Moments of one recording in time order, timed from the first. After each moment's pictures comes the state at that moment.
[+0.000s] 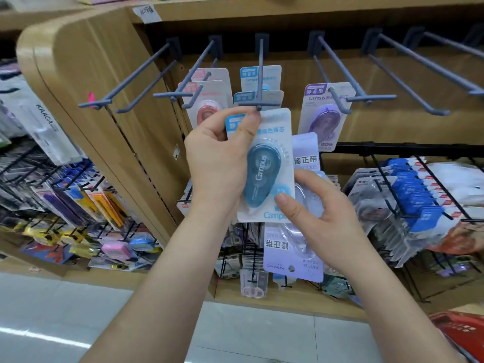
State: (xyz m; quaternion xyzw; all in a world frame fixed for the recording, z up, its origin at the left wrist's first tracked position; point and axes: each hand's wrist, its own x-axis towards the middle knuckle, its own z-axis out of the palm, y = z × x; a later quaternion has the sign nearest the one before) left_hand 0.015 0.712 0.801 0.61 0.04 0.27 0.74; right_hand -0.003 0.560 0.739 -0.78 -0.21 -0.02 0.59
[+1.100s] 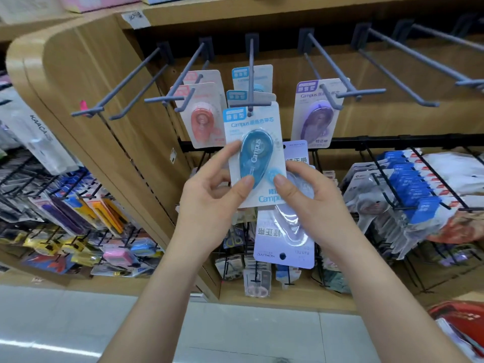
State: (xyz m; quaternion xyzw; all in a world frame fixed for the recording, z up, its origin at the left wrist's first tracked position) left_hand -0.029 0.733 0.772 0.73 -0.01 0.15 0.67; right_hand 0.009 0.571 0.740 -0.72 -0.14 0.02 0.68
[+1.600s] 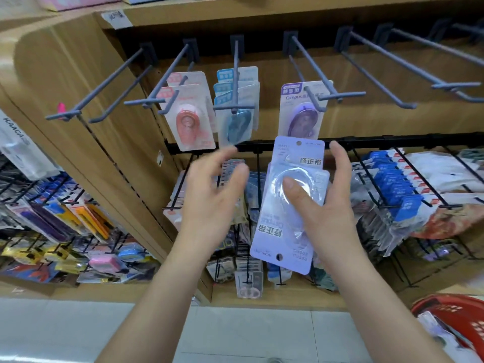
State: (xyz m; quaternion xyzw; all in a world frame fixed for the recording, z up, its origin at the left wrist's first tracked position) left_hand -0.007 0.723 0.757 0.84 0.04 0.18 0.52; right_hand -0.004 0.560 0.734 -0.67 -0.05 -0.07 0.74
